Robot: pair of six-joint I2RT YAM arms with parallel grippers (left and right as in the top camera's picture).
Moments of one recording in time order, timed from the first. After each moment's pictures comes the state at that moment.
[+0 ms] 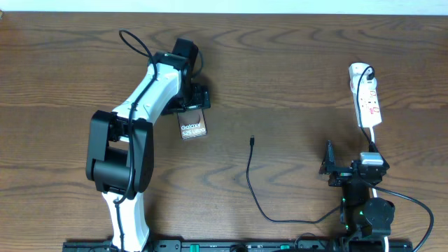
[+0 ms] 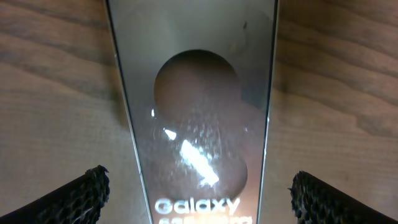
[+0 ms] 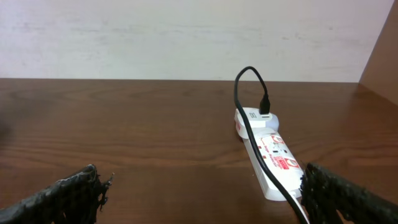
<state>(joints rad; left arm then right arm) -0.26 2.07 1.57 -0.97 0.04 -0.42 -0.01 0.01 0.01 -0.07 0.03 0.00</state>
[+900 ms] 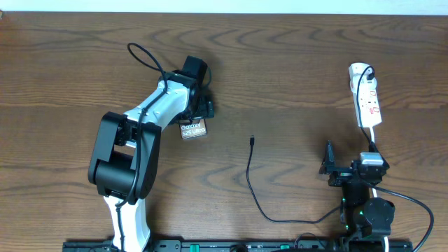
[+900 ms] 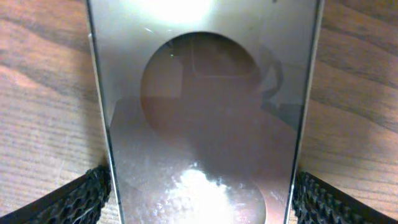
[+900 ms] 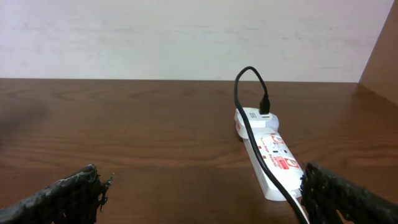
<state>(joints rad) -0.32 2.05 1.37 -0.74 -0.06 -0.52 -0.01 0.01 0.01 -0.07 0.03 0.00</state>
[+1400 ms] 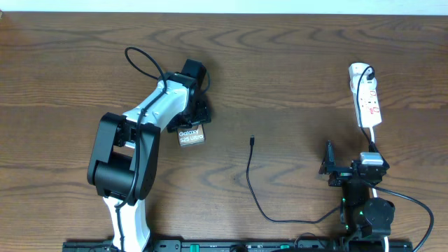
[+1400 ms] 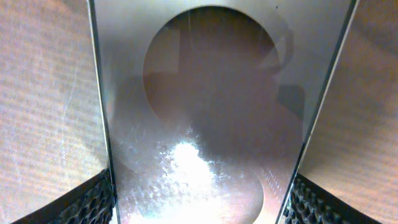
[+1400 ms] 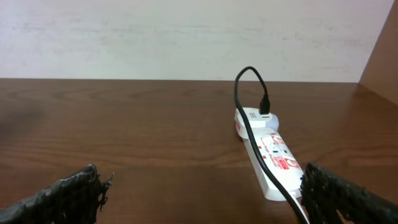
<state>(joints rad) -0.32 2.04 1.37 -0.86 -0.03 -0.59 -0.01 0.01 0.01 -0.07 0.03 0.00</state>
